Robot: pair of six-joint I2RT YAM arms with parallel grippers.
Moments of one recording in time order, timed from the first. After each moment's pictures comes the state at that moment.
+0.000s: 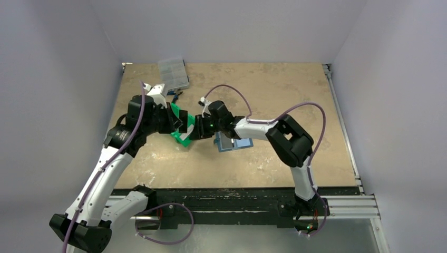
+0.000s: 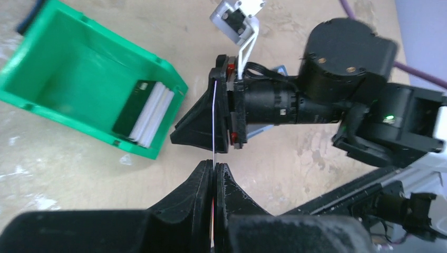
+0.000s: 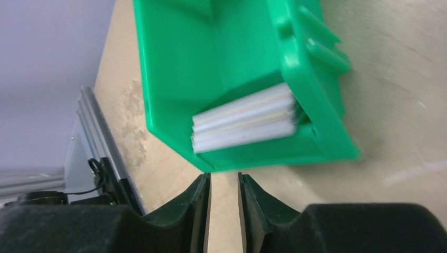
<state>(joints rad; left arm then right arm) -0.33 0.94 1.07 -0.72 0.12 -0.39 0.83 2.09 1.33 0.20 -0.43 0.67</state>
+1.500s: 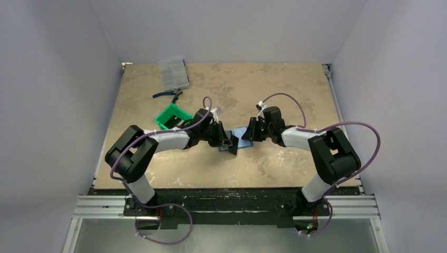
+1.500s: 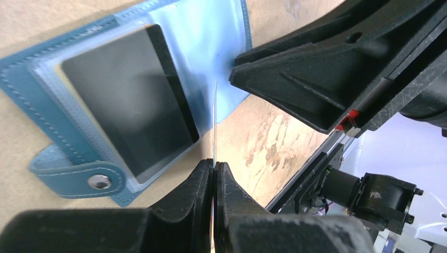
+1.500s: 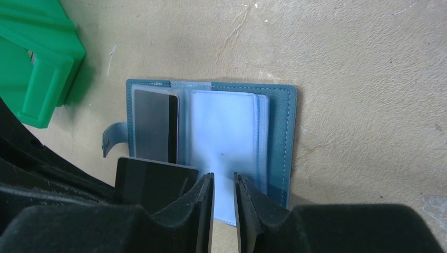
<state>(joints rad) -0.66 1.70 0.84 0.13 0.38 -0.83 0.41 1.63 0.72 0.13 -0.33 0.52</state>
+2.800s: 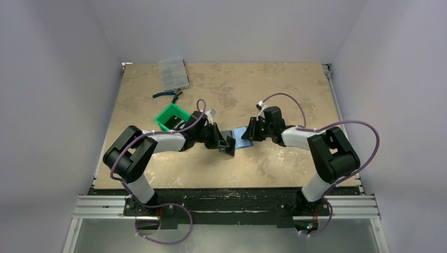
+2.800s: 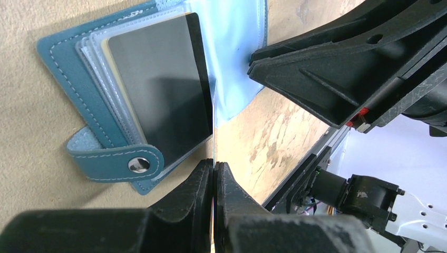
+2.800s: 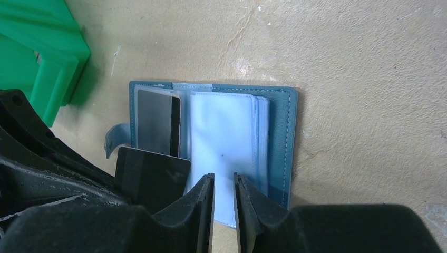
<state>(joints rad) -0.61 1.68 0.75 0.21 0.42 -0.90 0.40 1.64 0.72 0.16 -0.36 0.52</state>
